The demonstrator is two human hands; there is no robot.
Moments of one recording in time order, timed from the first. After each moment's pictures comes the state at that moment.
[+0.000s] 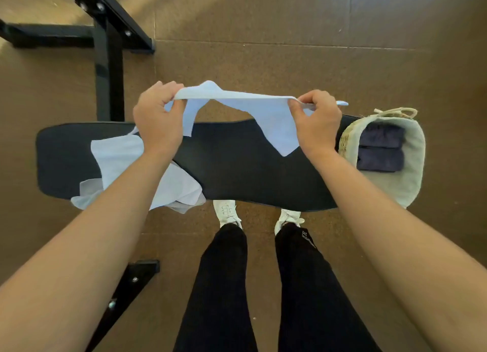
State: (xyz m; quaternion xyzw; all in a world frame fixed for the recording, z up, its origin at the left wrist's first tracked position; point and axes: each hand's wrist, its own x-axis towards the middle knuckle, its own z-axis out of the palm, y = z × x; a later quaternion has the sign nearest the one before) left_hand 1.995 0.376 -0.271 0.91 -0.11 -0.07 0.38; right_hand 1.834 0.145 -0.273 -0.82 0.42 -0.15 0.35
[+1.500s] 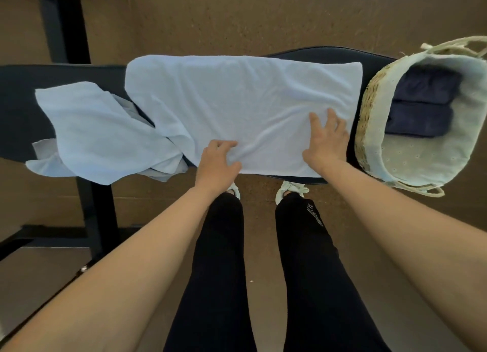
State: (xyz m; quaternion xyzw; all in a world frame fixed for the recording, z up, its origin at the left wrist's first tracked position) left_hand 1.798 0.378 -0.430 0.85 -0.12 -0.45 0.23; right_hand 1.691 0.135 -0.448 -0.86 0.35 0.34 0.13
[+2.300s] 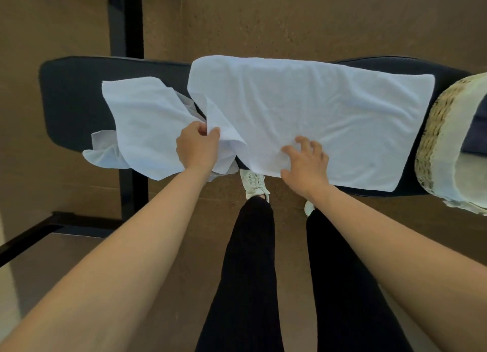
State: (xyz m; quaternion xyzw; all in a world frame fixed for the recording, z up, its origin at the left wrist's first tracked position) left_hand 1.912 0.470 -0.420 0.92 0.14 -0.26 0.25; right_hand 1.756 0.289 -0.443 -0.87 0.26 0.37 0.22
